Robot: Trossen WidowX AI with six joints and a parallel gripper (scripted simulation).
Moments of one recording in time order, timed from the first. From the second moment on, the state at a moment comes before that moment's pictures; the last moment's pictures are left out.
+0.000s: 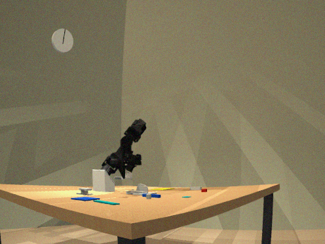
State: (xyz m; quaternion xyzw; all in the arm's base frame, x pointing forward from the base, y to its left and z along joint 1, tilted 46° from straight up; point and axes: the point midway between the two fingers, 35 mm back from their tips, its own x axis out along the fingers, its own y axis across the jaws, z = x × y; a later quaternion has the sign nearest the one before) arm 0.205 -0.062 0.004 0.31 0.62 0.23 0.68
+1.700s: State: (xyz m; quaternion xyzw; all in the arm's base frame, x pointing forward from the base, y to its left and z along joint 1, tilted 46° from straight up) arm 0.286 -0.029 0.051 0.31 0.62 0.23 0.68
